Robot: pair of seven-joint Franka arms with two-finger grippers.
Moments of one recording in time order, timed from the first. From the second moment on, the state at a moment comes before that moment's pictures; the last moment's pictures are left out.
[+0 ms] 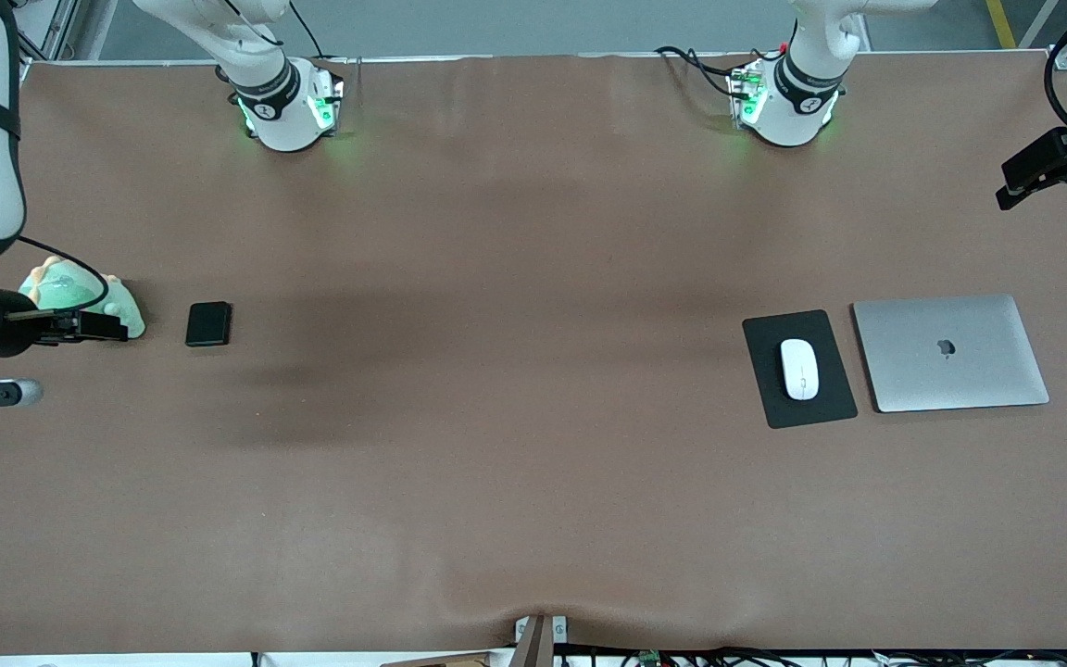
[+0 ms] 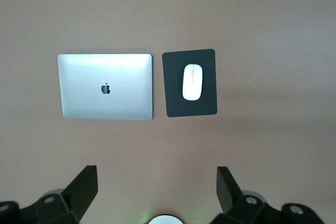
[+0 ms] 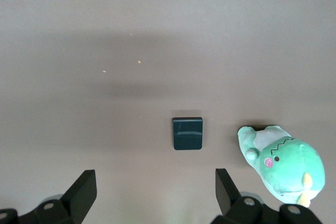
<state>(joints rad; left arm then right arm) -0.08 -0.01 0.04 -1.42 0.03 1.39 -0.08 -0.08 0.35 0.02 -1.36 0.00 1.50 -0.11</state>
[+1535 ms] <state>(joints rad) -0.08 -0.01 0.04 -1.42 0.03 1.39 -0.08 -0.02 -0.05 0.02 -1.59 0.08 1.55 -0.05</state>
